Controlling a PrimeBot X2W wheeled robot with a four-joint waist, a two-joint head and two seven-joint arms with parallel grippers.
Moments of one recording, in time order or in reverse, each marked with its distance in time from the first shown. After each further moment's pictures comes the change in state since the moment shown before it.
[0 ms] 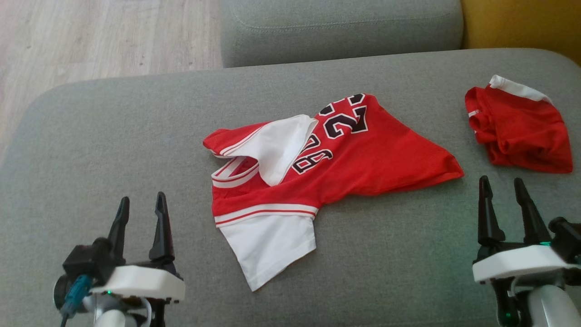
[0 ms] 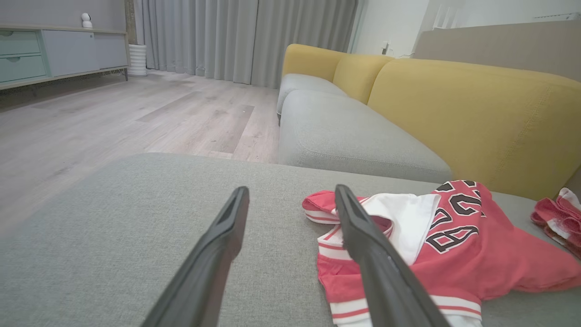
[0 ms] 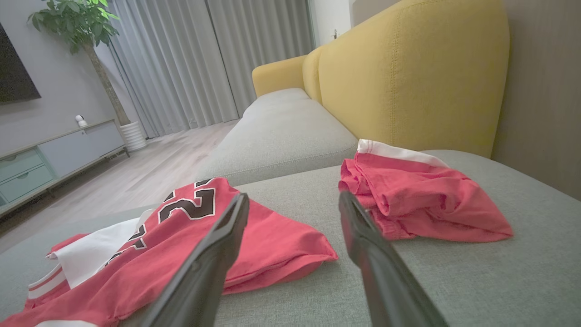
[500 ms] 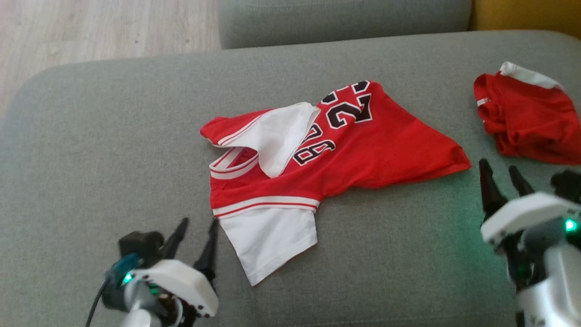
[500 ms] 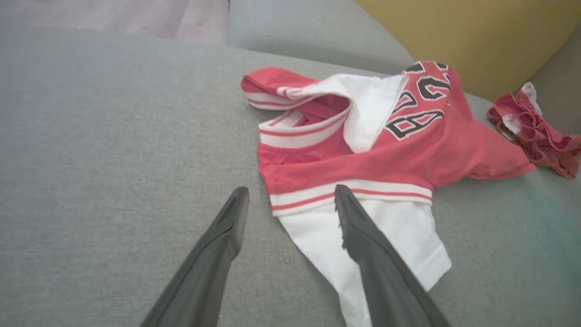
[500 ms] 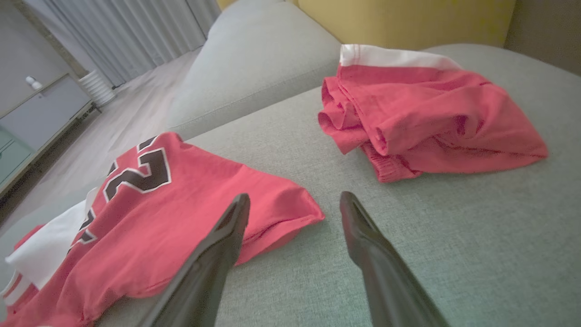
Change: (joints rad) left arm -0.019 -0.012 -0.100 0.056 -0.051 -0.079 0.265; right arm -0.182 0.015 -0.104 0.125 0.079 0.000 0.373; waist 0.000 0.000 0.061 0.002
